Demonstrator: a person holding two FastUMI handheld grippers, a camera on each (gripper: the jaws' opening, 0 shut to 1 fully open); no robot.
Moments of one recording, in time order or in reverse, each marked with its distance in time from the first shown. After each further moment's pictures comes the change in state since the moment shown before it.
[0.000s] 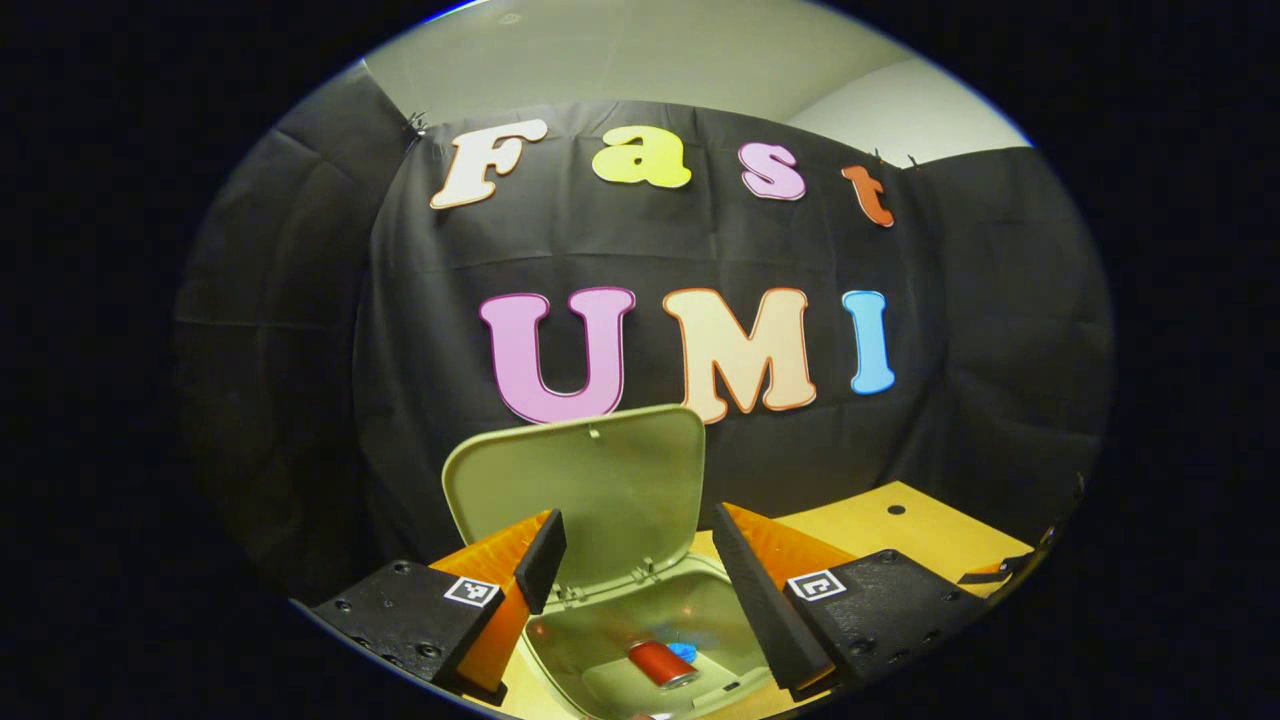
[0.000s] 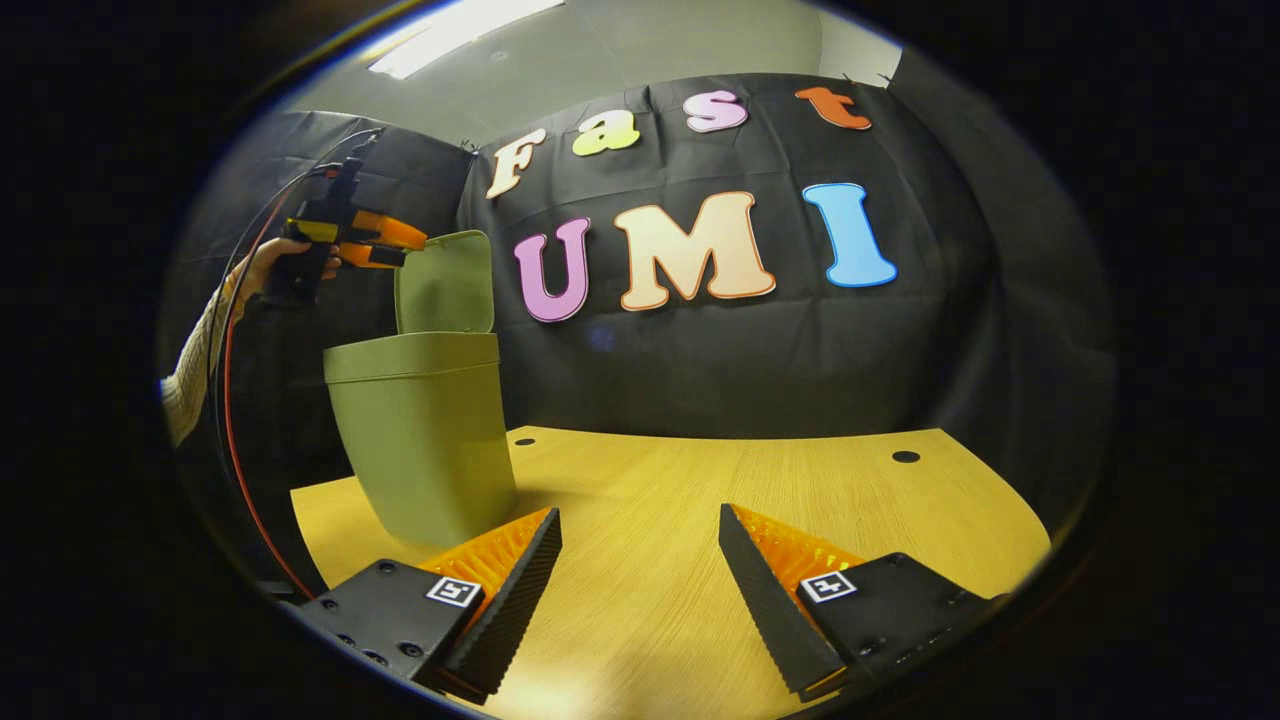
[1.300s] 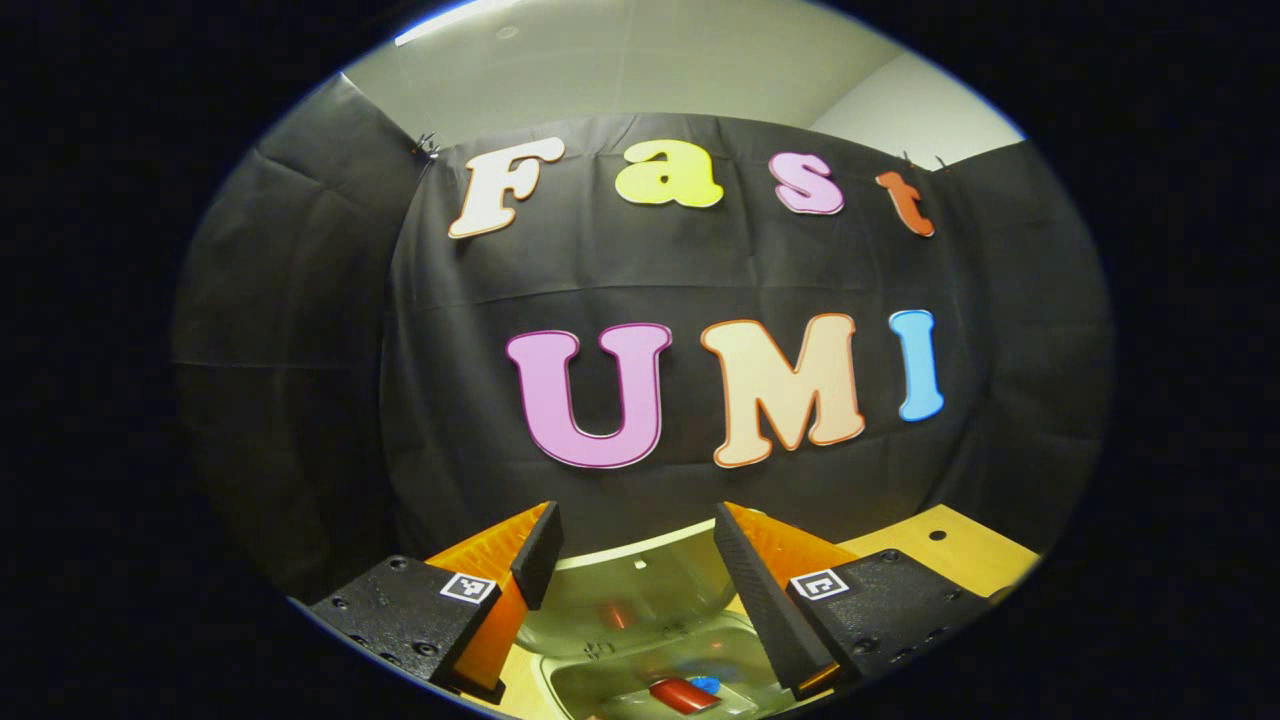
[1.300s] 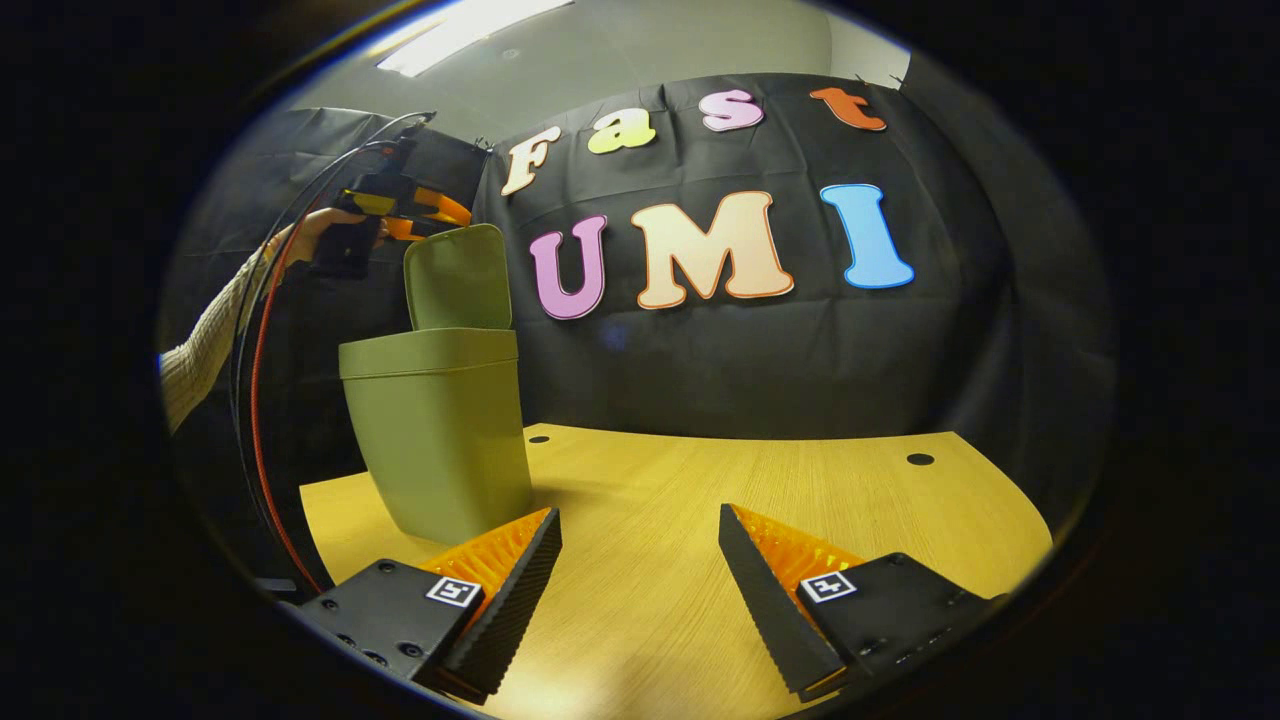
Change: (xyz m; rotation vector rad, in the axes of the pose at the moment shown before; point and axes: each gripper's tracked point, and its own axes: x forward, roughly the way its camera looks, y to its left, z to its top) left arm 0.019 -0.002 0.023 0.043 -0.043 0.061; right arm 0.005 0.019 -0.005 -0.011 0.011 0.043
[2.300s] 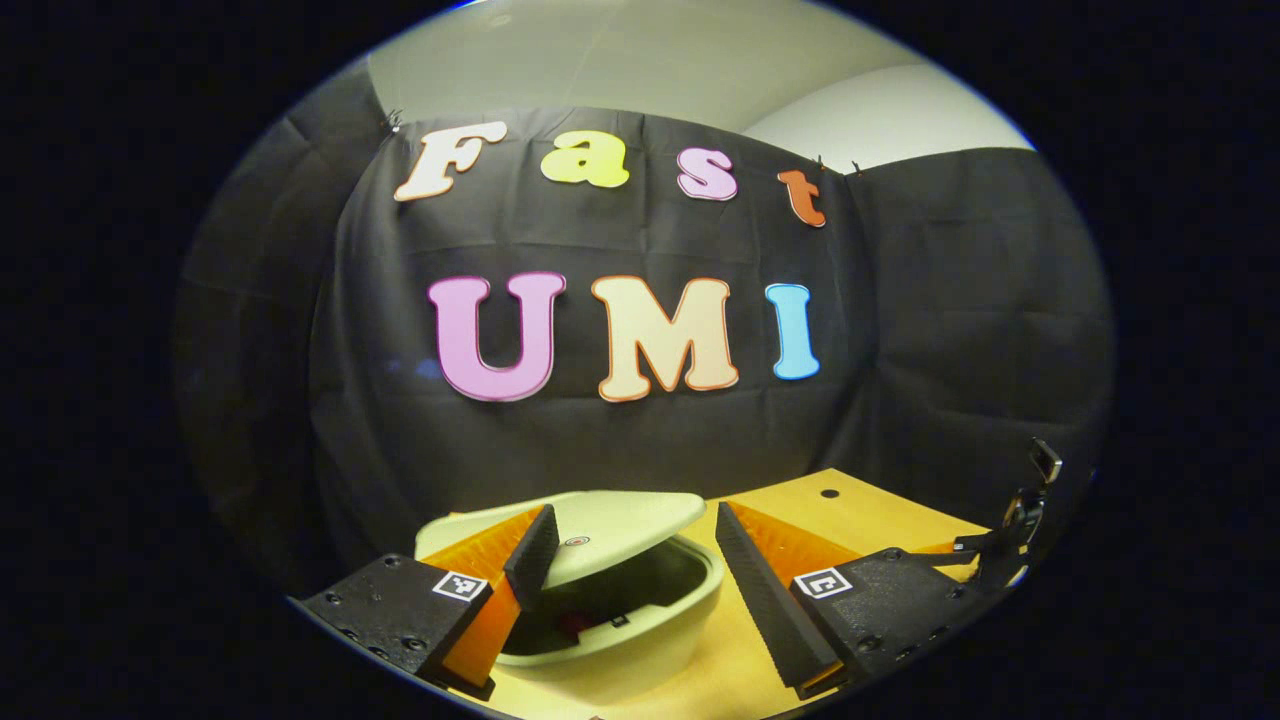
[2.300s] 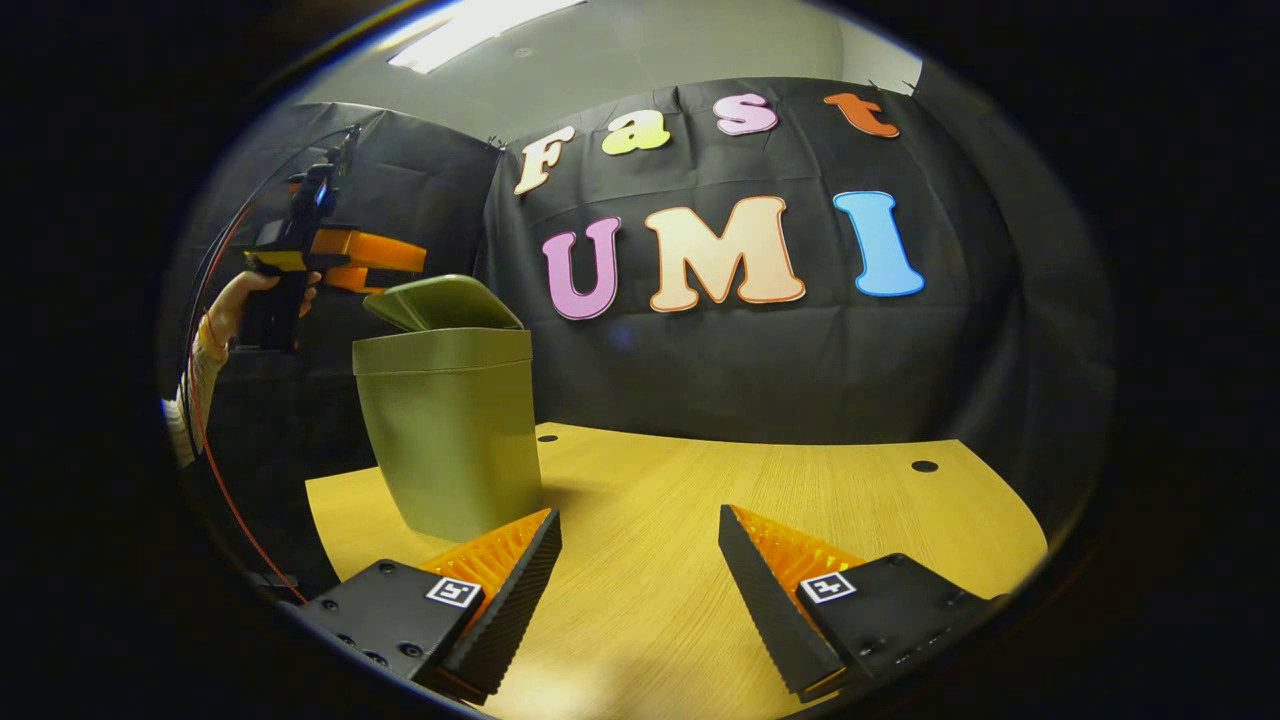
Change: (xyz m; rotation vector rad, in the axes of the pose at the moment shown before) left arm -0.102 -0.083 -0.114 -0.101 0.075 -0.269; right arm -0.009 0.012 0.006 -0.024 -0.008 0.018
